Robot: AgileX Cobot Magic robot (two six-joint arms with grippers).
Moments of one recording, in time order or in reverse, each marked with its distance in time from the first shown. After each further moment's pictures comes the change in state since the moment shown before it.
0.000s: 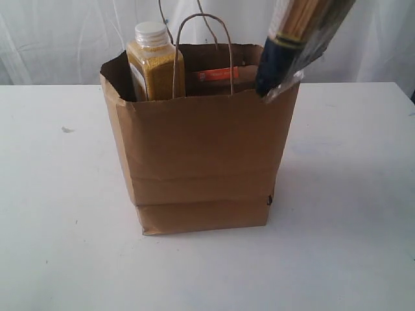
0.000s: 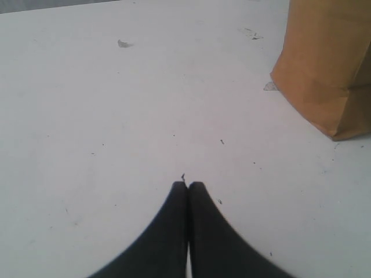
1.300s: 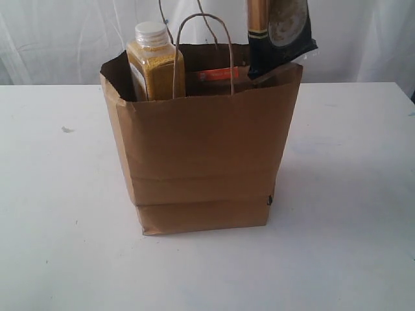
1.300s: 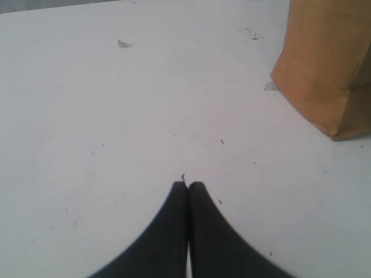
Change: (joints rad) left arm 0.000 0.000 0.000 0.000 0.000 0.000; right arm -0.065 0.444 -0.121 -0.541 0.007 0.428
